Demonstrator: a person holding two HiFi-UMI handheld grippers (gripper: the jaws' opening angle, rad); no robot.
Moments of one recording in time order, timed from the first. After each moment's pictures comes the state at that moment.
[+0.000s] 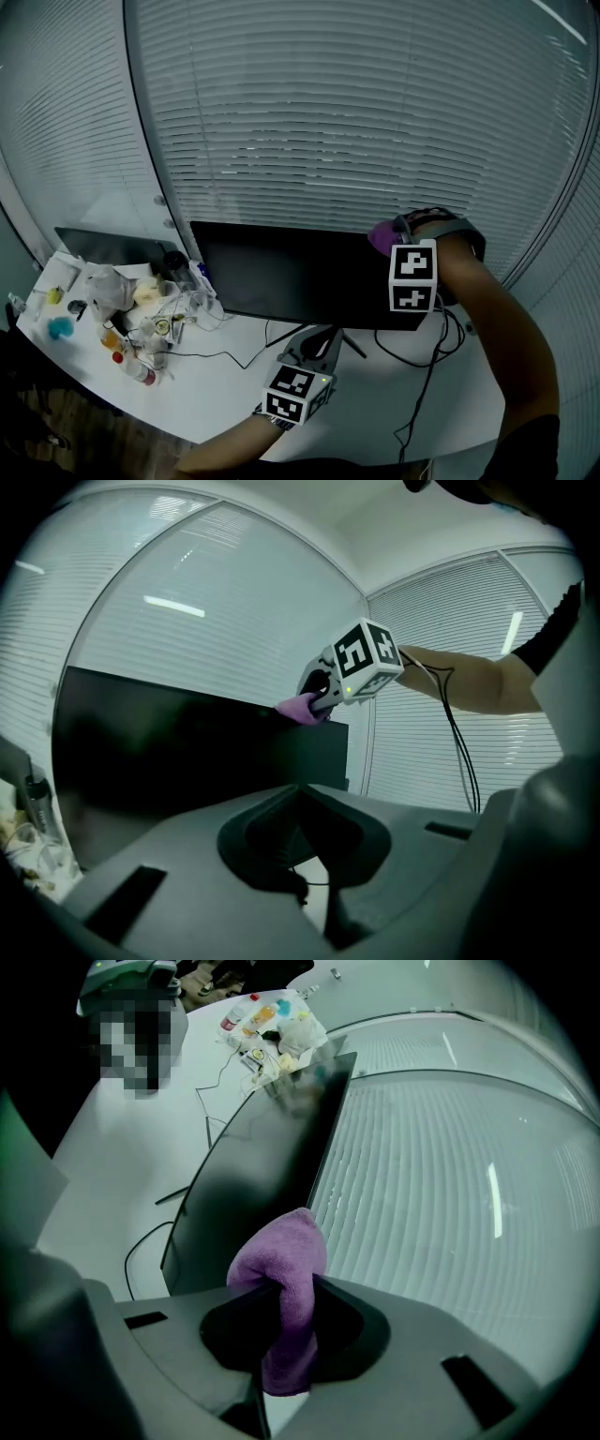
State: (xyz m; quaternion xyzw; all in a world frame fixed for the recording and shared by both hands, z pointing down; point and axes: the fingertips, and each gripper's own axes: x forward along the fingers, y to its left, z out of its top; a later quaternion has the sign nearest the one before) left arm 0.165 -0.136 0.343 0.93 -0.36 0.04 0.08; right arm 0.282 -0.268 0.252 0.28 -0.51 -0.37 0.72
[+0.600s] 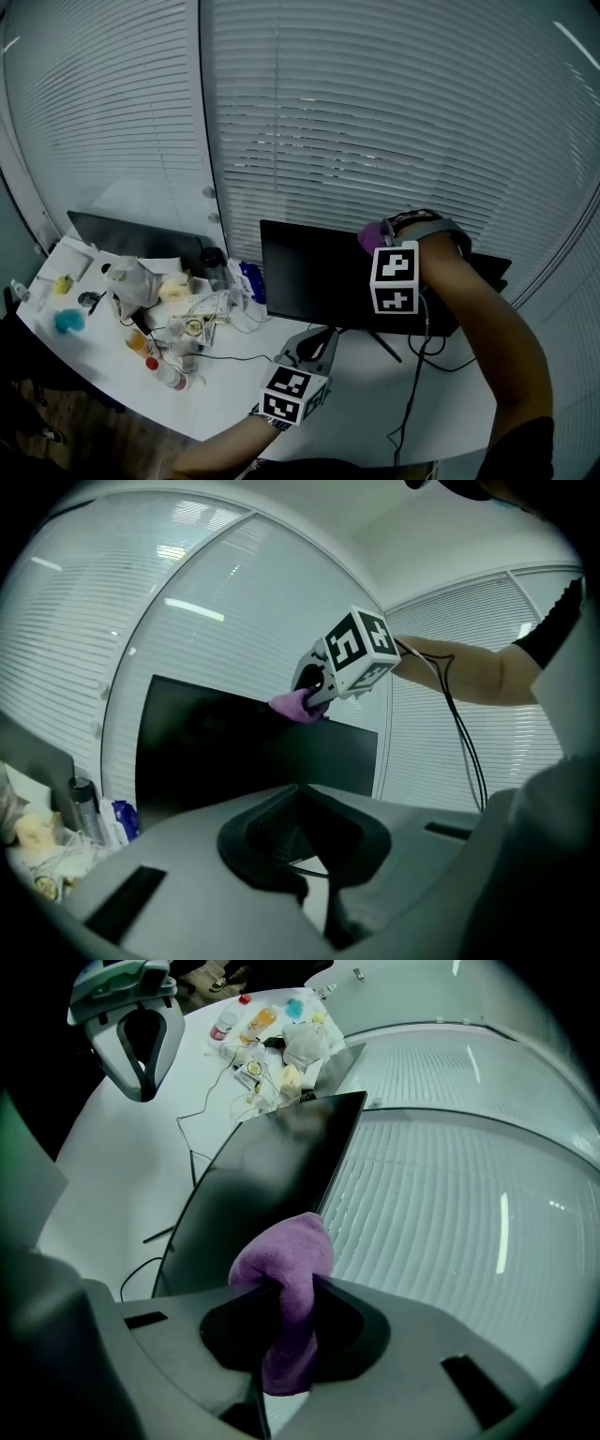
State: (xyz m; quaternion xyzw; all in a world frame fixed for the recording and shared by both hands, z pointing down) left arm 0.011 -0.163 0.351 0.92 -0.39 0.02 0.10; right arm 0.102 -0.303 0.256 0.24 -0.49 -0.39 0.74
